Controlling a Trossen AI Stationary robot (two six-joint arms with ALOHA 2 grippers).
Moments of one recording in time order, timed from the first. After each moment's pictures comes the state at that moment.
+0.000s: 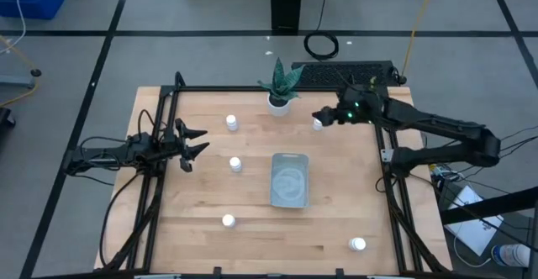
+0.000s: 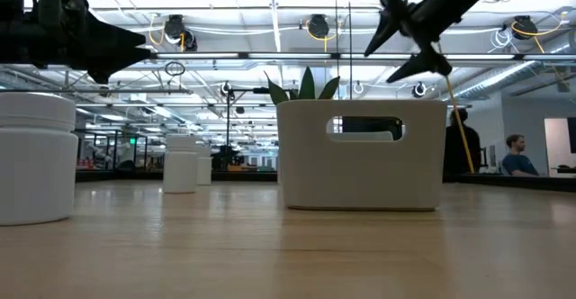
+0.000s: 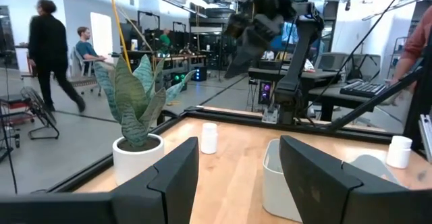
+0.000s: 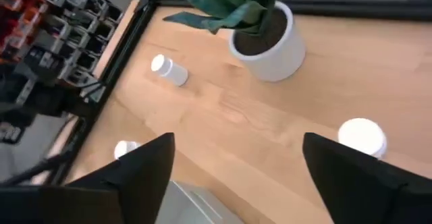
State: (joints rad) left arm 0.03 0.02 0.01 0.13 -0.22 -0.03; right arm -0.43 1.06 0.86 -0.44 0.00 0.82
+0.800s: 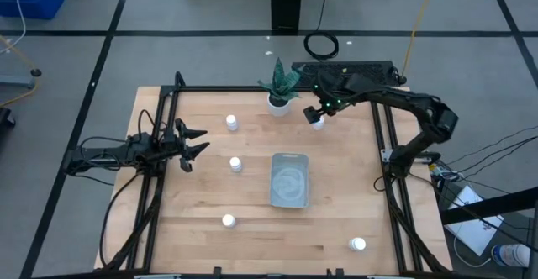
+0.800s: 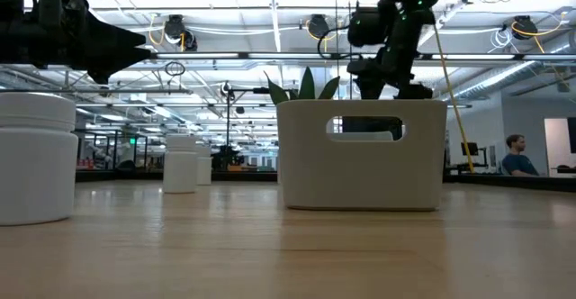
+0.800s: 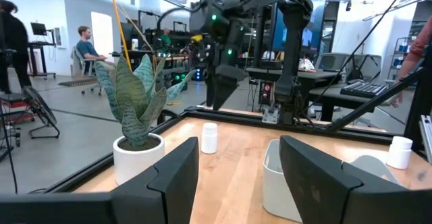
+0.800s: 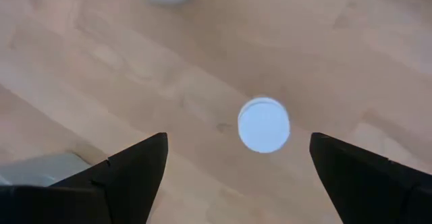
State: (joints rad) left arm 0.03 0.02 0.01 0.13 -0.22 -0.03; right arm -0.57 1.58 1.23 -0.90 -0.04 0.51
